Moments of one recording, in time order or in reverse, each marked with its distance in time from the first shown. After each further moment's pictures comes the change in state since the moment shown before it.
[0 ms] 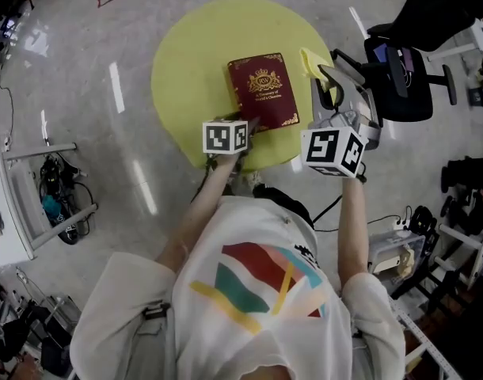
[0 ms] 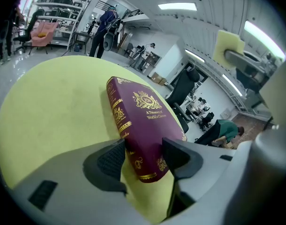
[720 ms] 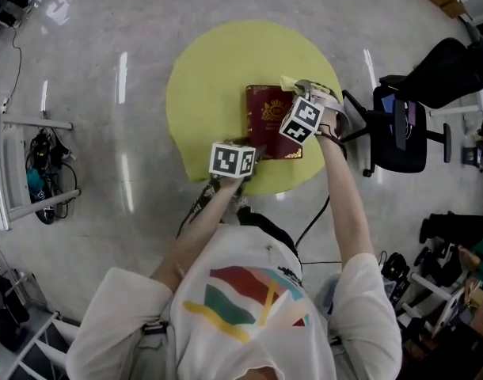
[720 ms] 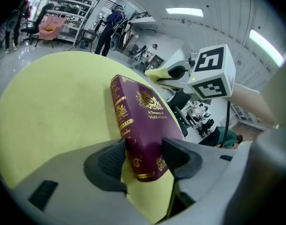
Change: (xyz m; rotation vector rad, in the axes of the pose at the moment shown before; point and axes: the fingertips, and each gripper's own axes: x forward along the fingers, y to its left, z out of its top) left arm 0.001 0.000 -0.004 -0.078 -0.024 -0.011; right arm 0.184 0.114 -0.074 -0.442 0.258 0.418
